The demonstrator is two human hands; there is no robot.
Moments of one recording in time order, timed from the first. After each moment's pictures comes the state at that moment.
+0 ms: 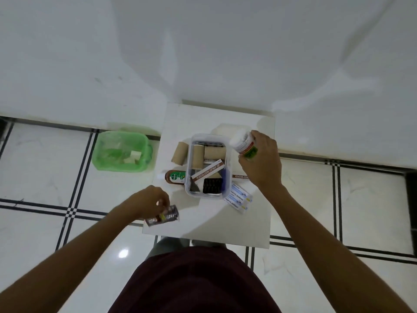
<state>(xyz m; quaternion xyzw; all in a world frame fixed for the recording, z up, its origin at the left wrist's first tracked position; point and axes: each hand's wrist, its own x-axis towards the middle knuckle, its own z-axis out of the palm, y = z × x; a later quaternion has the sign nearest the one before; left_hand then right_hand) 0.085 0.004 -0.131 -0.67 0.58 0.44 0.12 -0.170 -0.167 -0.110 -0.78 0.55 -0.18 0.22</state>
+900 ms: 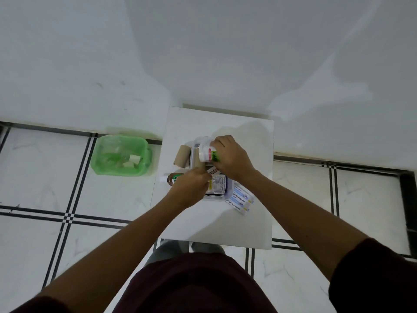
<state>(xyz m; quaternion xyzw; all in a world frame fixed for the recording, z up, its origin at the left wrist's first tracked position) 0.013 -0.053 -0.135 -0.66 0.71 0.22 -0.10 -0.110 -0.174 -0.137 -0.92 0.35 -0.04 0.20</state>
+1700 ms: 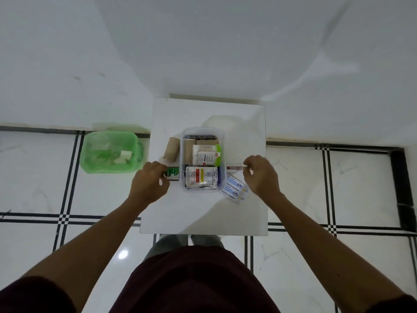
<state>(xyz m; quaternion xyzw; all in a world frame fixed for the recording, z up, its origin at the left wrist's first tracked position) 0.084 -0.014 -0.187 -0.75 0.62 0.21 -0.09 -0.218 -0.130 -0.164 -0.76 0.59 -0.06 0.26</state>
